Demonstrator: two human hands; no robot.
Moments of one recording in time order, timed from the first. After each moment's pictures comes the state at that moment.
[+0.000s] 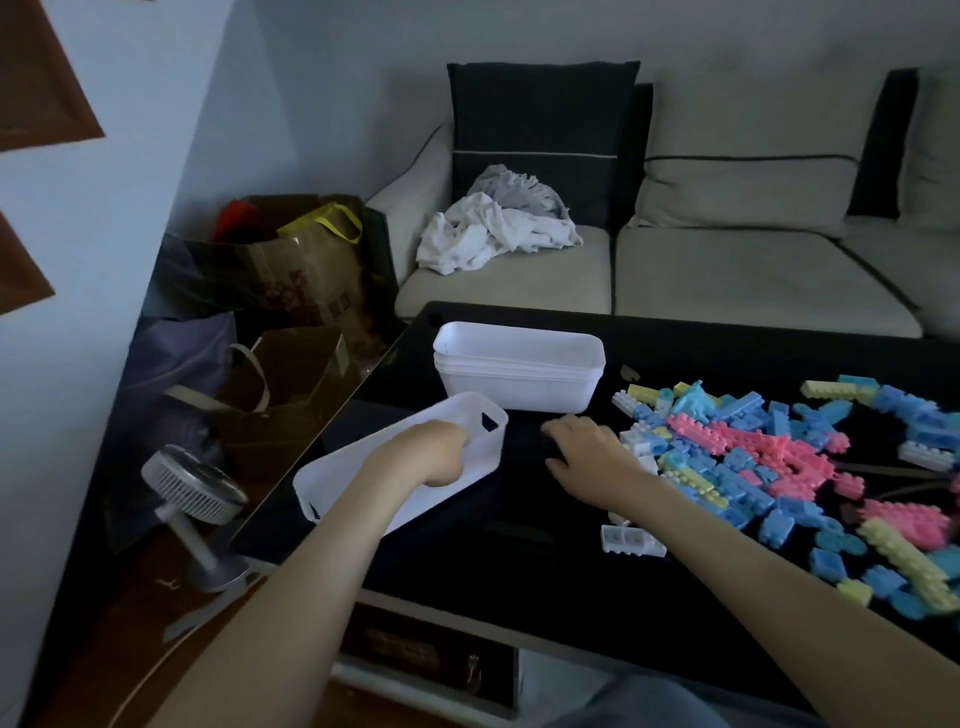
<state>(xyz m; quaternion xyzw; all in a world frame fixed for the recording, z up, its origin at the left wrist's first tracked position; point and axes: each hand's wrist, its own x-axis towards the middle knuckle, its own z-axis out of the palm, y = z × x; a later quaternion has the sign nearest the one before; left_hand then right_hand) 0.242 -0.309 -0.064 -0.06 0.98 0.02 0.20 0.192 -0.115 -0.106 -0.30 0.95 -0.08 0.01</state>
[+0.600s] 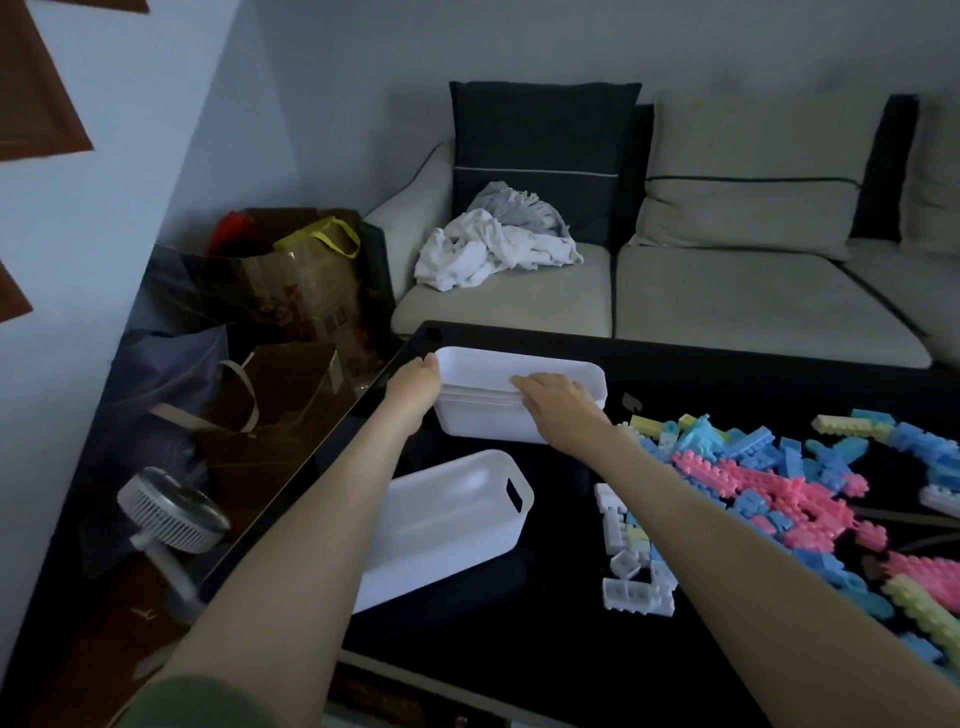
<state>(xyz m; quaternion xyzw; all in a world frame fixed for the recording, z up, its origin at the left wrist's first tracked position) 0.146 -0.330 -0.046 -0.33 0.79 0.51 -0.07 0.111 -0.156 -0.075 -0.30 0.95 -0.09 -0.03</state>
